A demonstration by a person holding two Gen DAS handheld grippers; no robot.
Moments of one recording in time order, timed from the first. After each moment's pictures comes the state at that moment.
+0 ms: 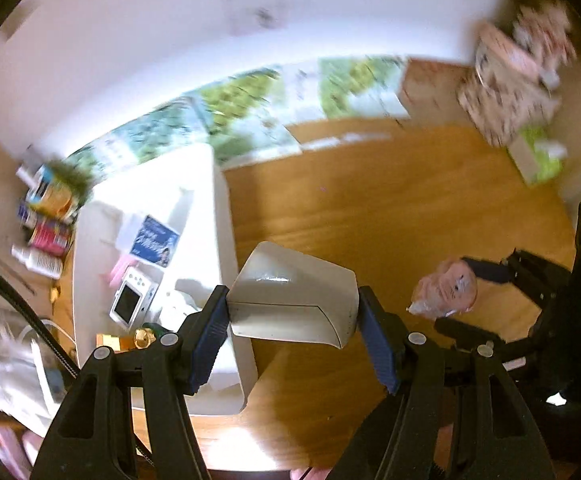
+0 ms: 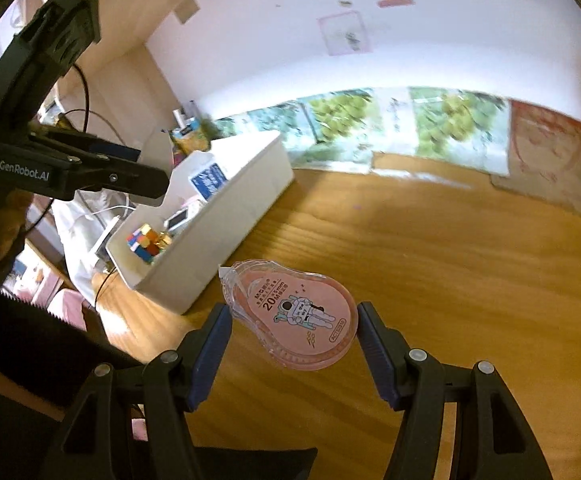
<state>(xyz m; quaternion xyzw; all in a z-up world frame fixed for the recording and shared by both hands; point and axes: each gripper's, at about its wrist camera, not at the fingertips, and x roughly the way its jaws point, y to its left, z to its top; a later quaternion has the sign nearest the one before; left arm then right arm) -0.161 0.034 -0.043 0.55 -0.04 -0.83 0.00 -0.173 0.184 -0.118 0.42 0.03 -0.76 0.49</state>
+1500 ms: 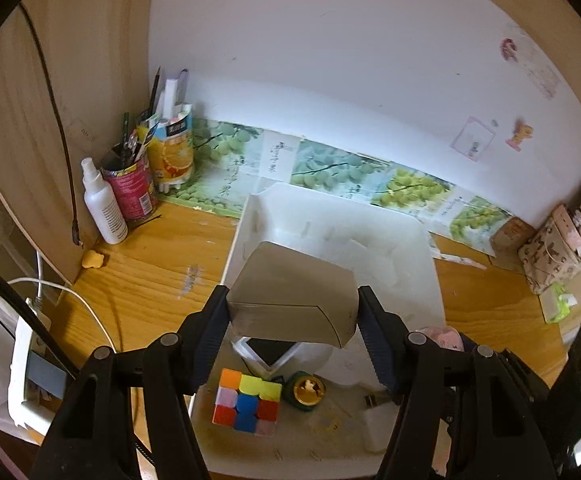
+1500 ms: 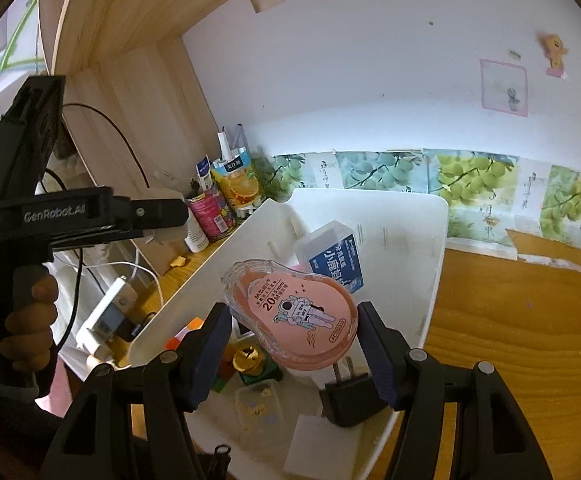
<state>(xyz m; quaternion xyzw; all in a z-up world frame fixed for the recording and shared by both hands) -0.118 -0.238 -0.064 0.41 0.16 -0.90 0.08 -0.090 -0.057 -0.095 0.35 0.02 -0.82 0.45</state>
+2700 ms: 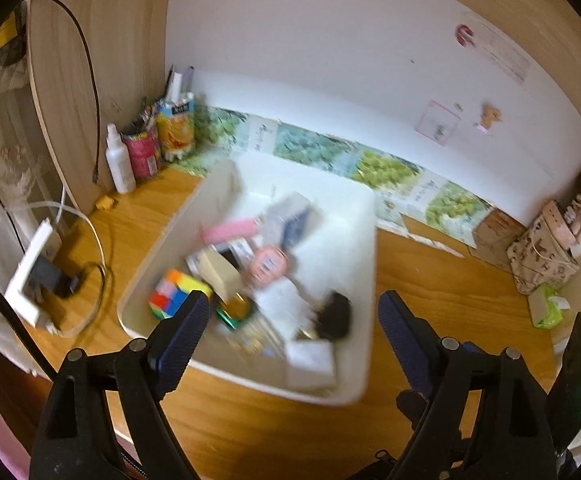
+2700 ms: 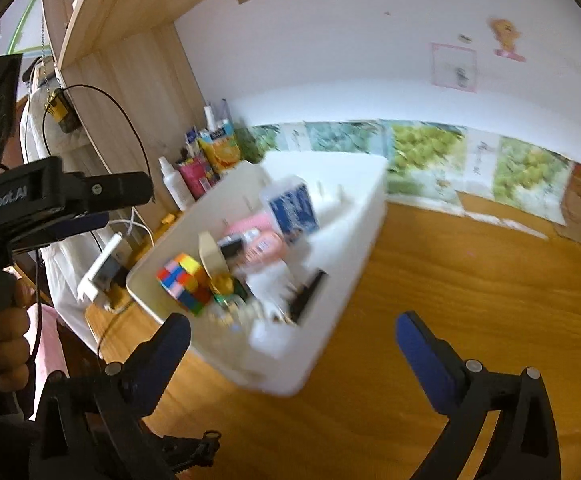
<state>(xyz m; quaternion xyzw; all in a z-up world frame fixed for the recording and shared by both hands) -0.047 -0.116 -0.037 0.40 0.17 -0.89 0.13 -0.070 0.032 -0.080 0.40 0.06 -0.81 0.43</state>
